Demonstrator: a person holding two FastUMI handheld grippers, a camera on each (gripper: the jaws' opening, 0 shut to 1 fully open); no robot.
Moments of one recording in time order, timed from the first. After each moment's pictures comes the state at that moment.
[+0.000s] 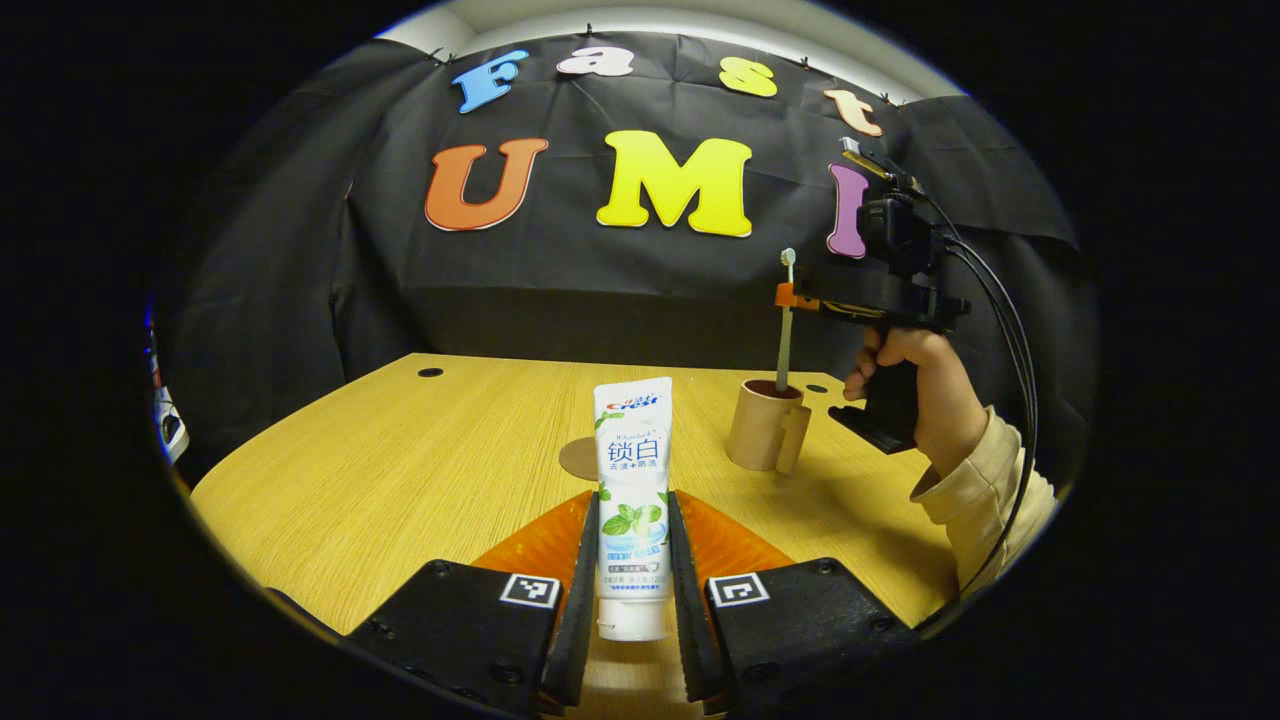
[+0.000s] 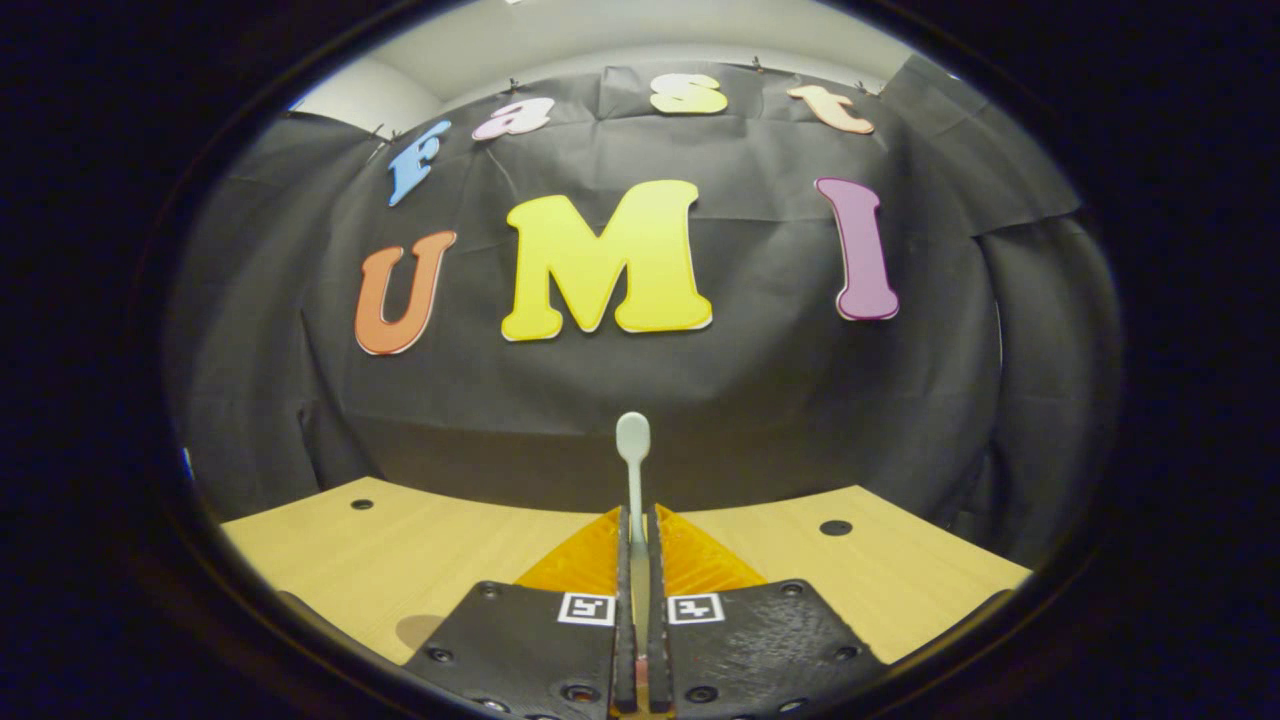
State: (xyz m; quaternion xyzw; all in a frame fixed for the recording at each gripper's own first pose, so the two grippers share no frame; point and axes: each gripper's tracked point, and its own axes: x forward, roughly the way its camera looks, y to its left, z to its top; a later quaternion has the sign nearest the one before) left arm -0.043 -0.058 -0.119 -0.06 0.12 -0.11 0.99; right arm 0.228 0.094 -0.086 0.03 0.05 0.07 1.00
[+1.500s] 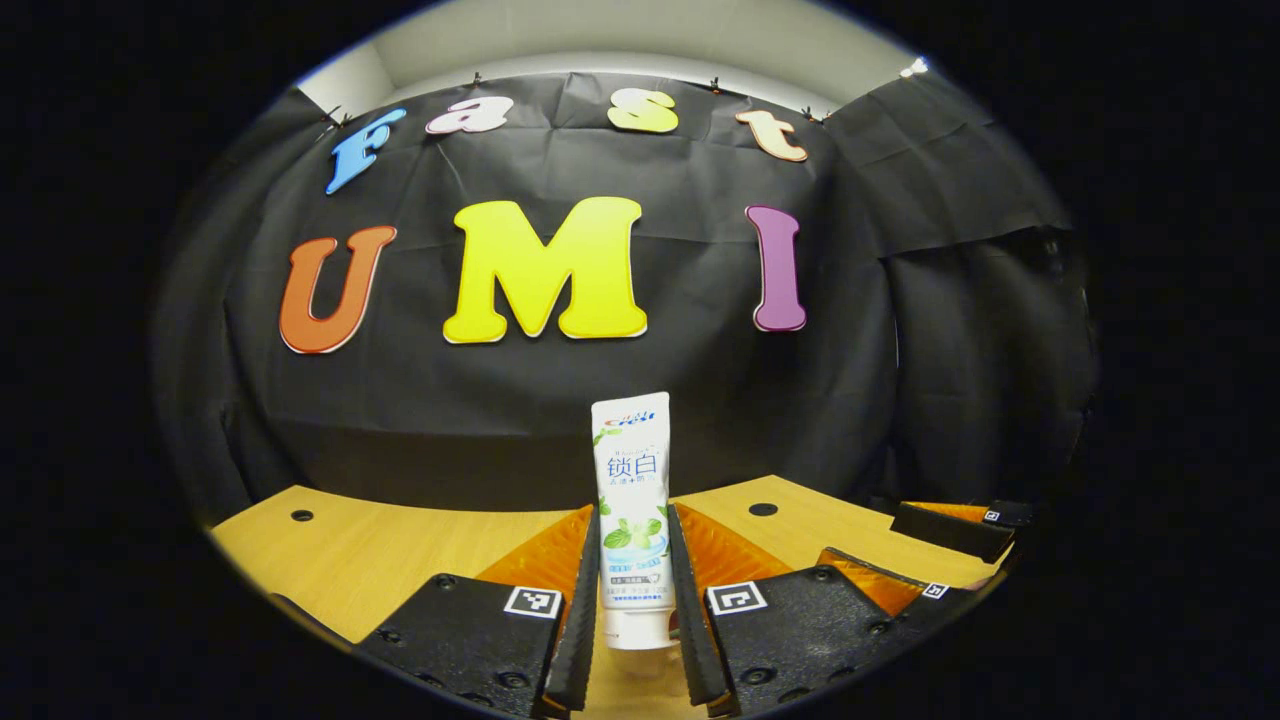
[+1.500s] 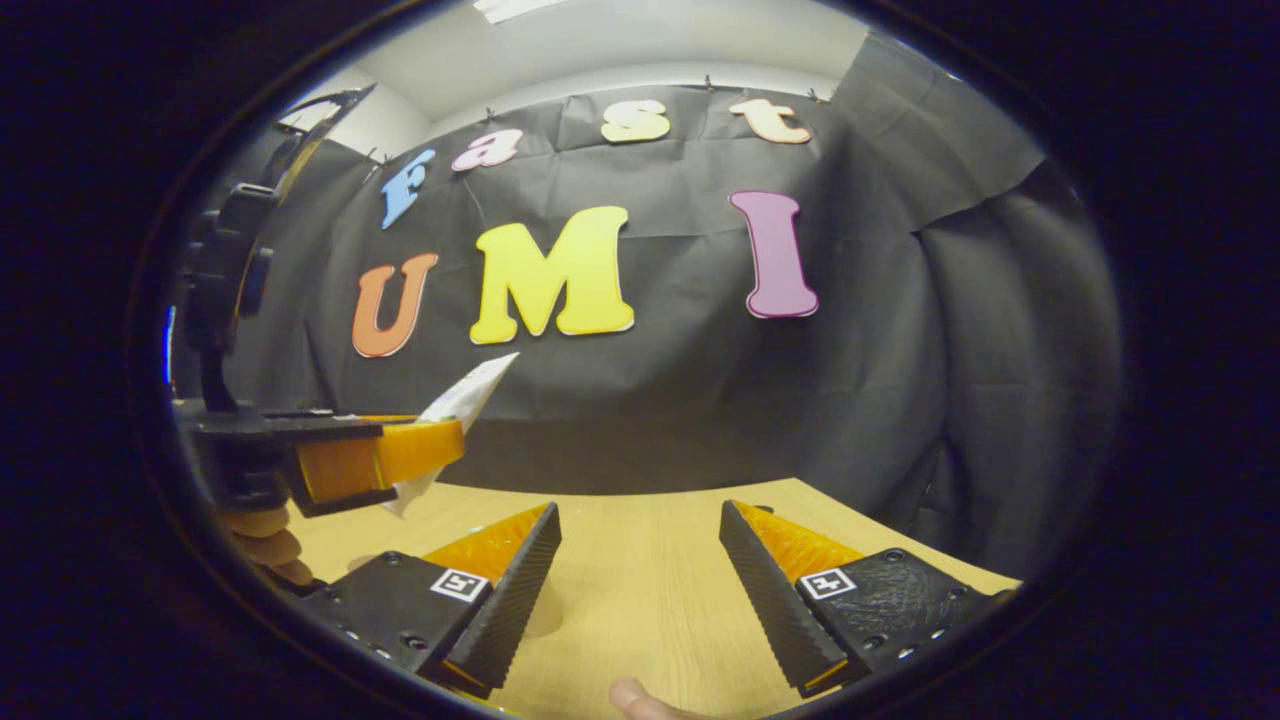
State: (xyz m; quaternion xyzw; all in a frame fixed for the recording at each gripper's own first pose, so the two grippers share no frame) left arm 0.132 -0.235 0.011 -0.02 -0.03 -0.20 0.98; right arm 0.152 -0.038 -0.115 0.05 0.02 0.05 1.00
